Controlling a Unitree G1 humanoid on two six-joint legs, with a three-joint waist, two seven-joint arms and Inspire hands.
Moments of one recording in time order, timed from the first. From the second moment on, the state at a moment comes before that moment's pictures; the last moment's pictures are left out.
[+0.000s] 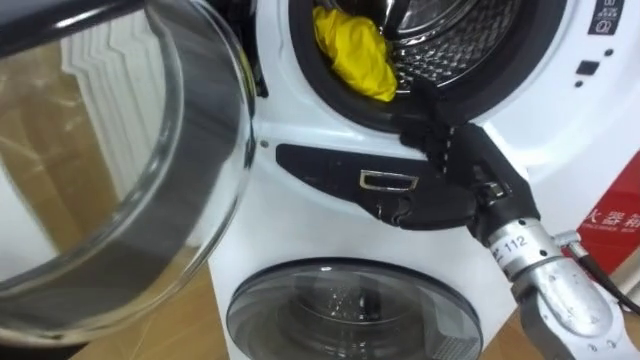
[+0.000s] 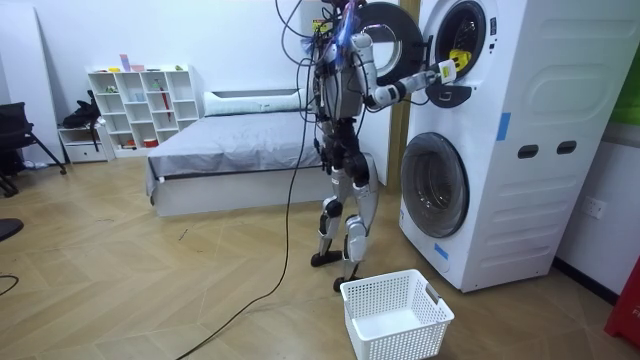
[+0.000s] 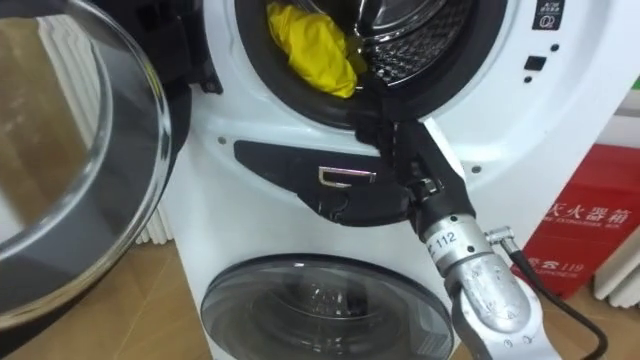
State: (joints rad) left arm 0.16 0.23 -0.03 1.12 0.35 0.17 0.19; right arm -0.15 -0.33 0.08 -0.22 0.19 0.11 0.07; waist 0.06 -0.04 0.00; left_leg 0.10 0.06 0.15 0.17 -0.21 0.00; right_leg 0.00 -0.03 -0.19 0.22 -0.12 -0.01
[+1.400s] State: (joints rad) left arm 0.17 0.23 0.01 1.11 0.37 0.18 0.18; right arm -0.38 -0.39 0.02 -0.35 0.22 0.13 0.05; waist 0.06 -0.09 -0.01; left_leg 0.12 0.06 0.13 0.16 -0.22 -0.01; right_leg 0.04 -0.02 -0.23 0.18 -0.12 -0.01
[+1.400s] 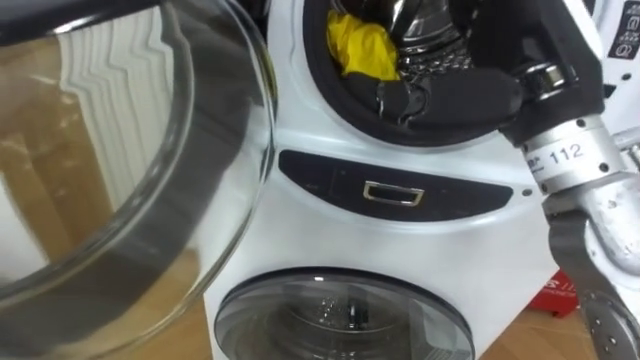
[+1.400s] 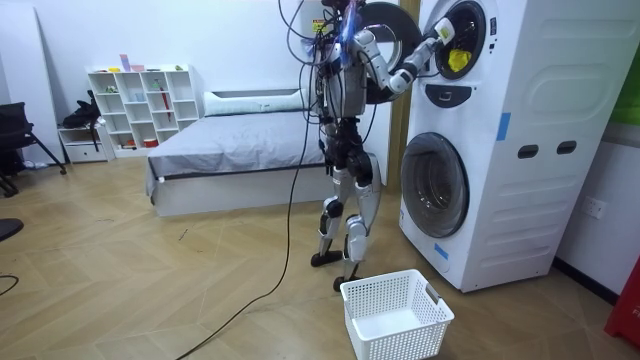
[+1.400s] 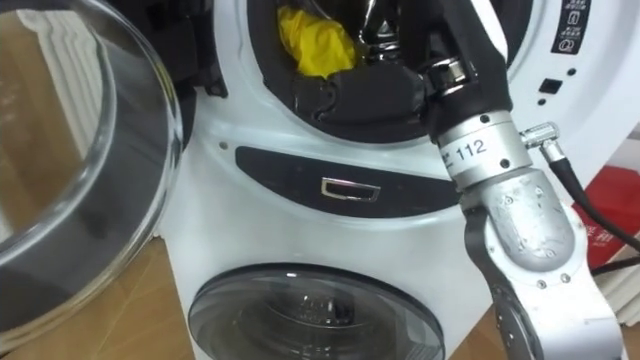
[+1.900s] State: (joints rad) left arm 0.19 0.23 0.08 1.05 0.41 0.21 0.15; right arm -0.60 -0.50 0.01 0.12 0.27 0.18 0.00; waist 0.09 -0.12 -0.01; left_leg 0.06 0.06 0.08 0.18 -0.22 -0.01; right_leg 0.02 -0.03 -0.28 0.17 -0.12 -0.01
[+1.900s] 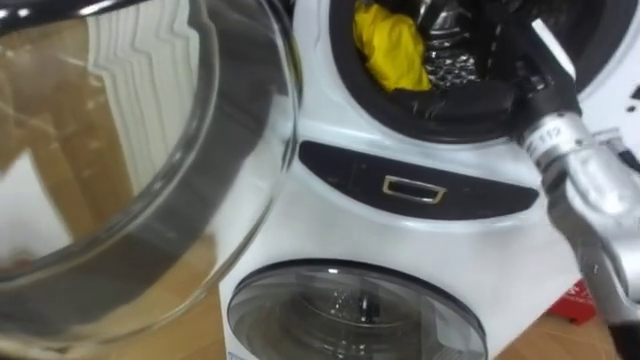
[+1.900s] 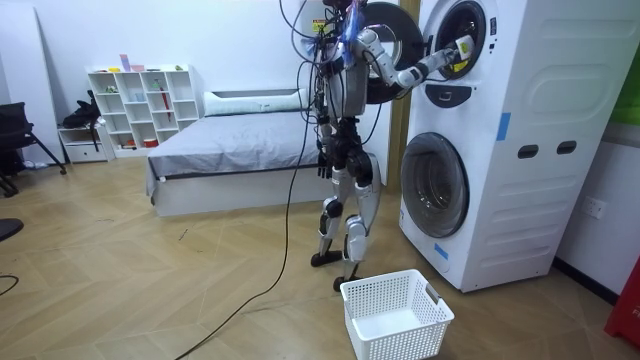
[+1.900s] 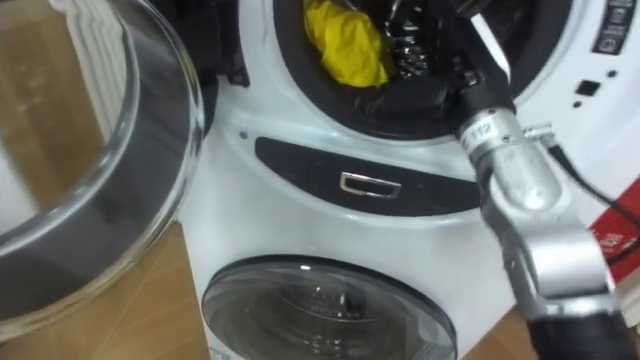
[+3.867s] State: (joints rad) left arm 0.15 0.26 0.09 1.00 0.46 0.34 0.10; right arm -0.71 -0.61 0.07 0.41 0.18 0.28 0.43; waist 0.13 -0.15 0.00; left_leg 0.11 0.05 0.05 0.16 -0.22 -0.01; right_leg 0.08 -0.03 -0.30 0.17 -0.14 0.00
